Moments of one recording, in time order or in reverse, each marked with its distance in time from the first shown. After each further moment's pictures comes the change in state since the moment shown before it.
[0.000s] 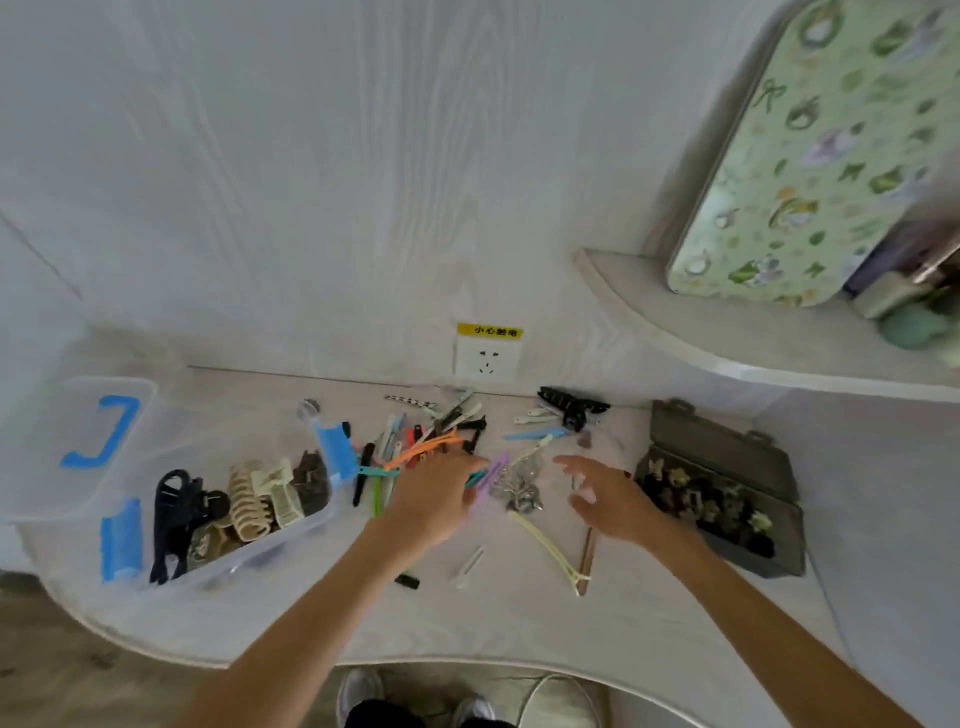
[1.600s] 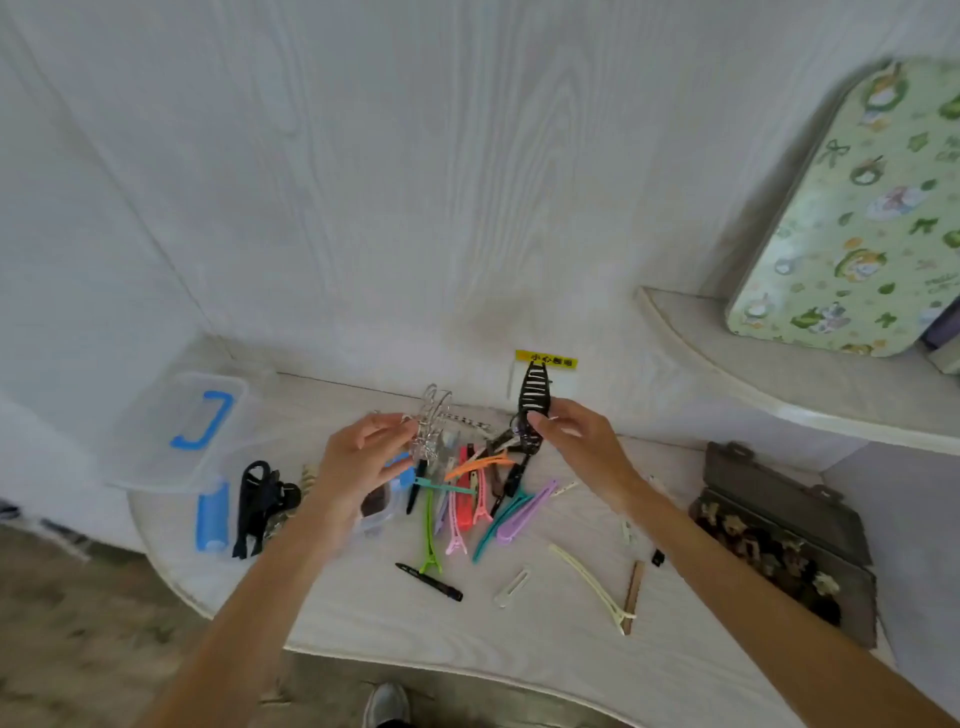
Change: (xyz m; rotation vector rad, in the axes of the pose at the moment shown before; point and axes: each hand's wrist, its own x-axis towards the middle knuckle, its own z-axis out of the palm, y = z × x) left_hand -0.067 -0.043 -0.087 -1.373 0.457 -0.538; right_hand 0.021 -0.112 -0.032 0.735 0.195 -0.186
